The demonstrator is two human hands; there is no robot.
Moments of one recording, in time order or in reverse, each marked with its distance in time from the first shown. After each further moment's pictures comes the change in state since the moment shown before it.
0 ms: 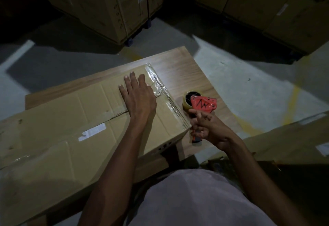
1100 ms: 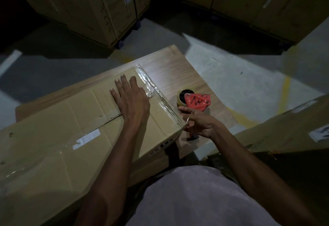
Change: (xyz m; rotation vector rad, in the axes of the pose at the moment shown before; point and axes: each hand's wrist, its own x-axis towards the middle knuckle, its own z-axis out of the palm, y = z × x) left_hand -0.001 0.000 -0.005 0.007 -0.035 0.017; right_hand 0.038 0.001 0.011 0.167 0.051 0.196
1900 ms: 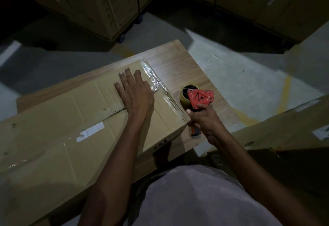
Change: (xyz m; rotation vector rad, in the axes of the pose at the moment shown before) left_hand -0.001 -0.001 0.002 0.009 0.007 0.001; right_hand -0.048 0.014 0.038 -0.182 0.394 -0.298
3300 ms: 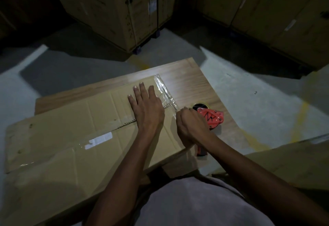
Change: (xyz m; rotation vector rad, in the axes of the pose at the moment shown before) left_hand 0.001 0.005 -0.001 0.060 -0.057 -0.012; right_hand 0.029 -0.042 0.063 -1.467 -0.140 -0.655
